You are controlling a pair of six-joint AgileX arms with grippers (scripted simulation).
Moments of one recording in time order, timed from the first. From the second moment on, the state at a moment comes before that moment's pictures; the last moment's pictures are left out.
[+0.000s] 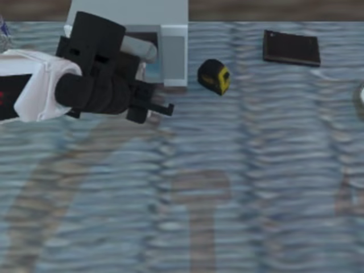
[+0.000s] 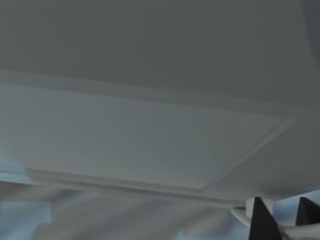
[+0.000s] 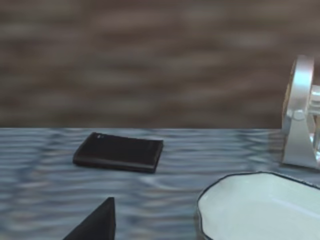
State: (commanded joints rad) left arm -0.45 1.75 1.08 -0.19 0.03 -0.02; right arm 0.00 0.00 0.00 0.00 0.00 0.00
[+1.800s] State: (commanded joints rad) left arm -0.41 1.71 1.04 -0.19 0.10 0.07; right arm 0.00 0.00 0.00 0.00 0.00 0.00
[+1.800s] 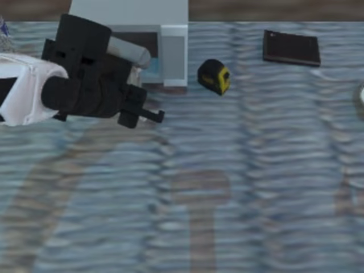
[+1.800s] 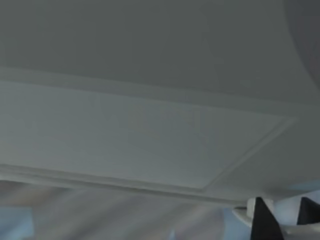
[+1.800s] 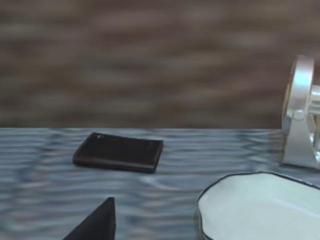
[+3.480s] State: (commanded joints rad) left arm -0.37 1.68 1.00 -0.20 0.17 0.17; right arm 0.00 0.00 0.00 0.00 0.00 0.00
